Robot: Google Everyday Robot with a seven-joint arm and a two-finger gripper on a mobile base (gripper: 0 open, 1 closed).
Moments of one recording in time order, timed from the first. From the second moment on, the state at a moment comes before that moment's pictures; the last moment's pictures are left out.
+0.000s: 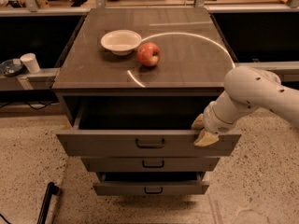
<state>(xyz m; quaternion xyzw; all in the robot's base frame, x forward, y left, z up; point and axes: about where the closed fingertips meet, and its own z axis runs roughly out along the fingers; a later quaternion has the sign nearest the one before) 0.517 -0.177 0.658 -0.69 0.70 0.09 0.14</state>
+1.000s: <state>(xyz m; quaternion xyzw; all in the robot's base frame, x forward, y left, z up) 0.503 -0.177 0.671 -0.69 0.71 0.08 0.14</state>
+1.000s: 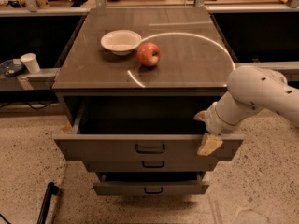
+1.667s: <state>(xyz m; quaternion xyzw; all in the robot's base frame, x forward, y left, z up) 0.503 -0.177 0.671 -0.69 0.71 0.08 0.14</state>
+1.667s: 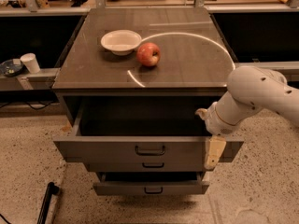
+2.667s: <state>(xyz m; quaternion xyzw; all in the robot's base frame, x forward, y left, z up) 0.461 -0.163 0.666 -0.69 0.71 0.08 0.05</state>
